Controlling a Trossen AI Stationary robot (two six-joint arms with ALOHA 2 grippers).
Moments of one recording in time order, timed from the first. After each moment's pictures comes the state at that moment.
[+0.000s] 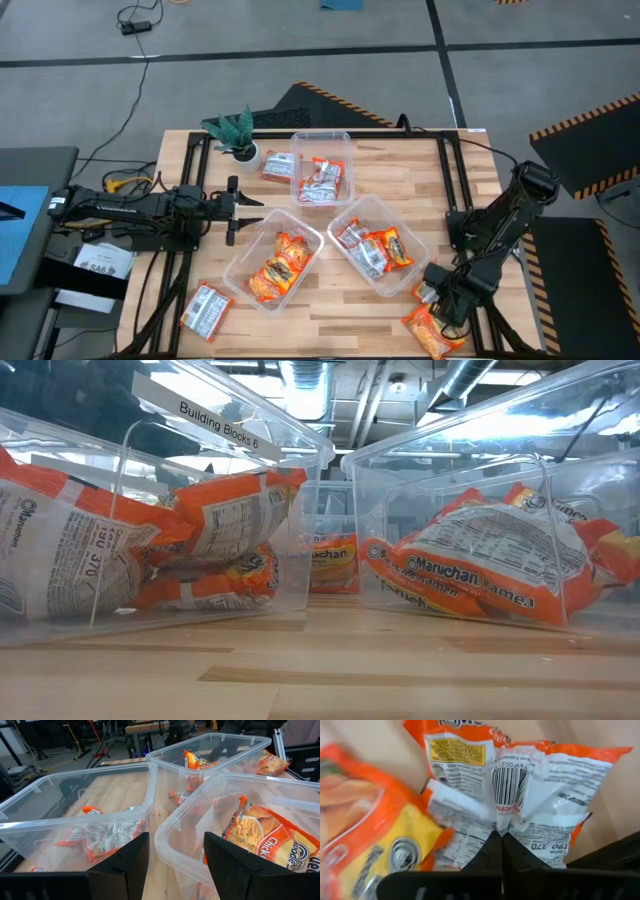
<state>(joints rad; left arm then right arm) -0.01 0.52 0.24 0.13 -0.12 0.11 1.01 1.43 0.81 -0.87 -0.03 1.60</state>
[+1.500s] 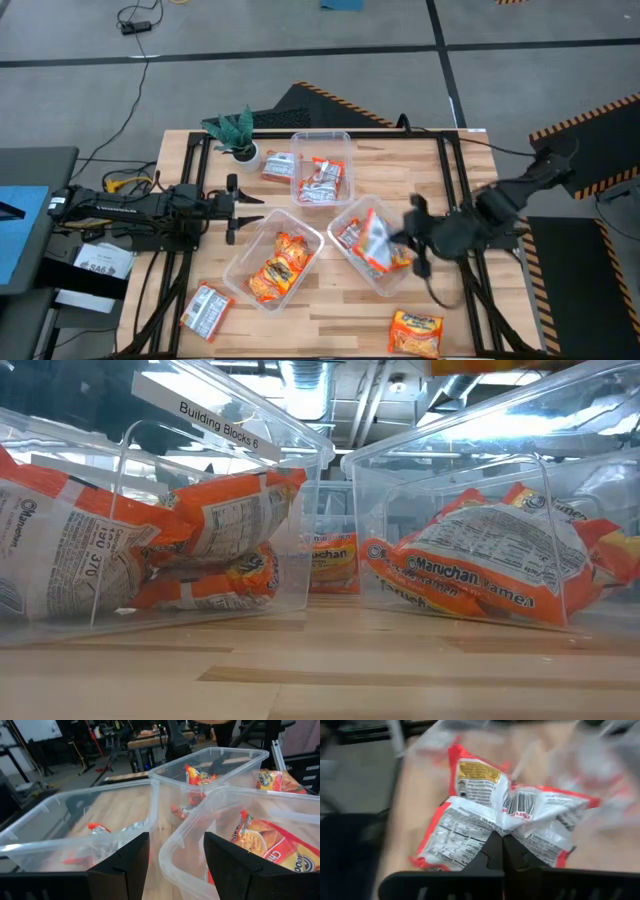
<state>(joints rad) -0.01 0.52 0.24 0.20 -0.12 0.15 0.53 1.17 1.29 -0.84 0.44 0.48</state>
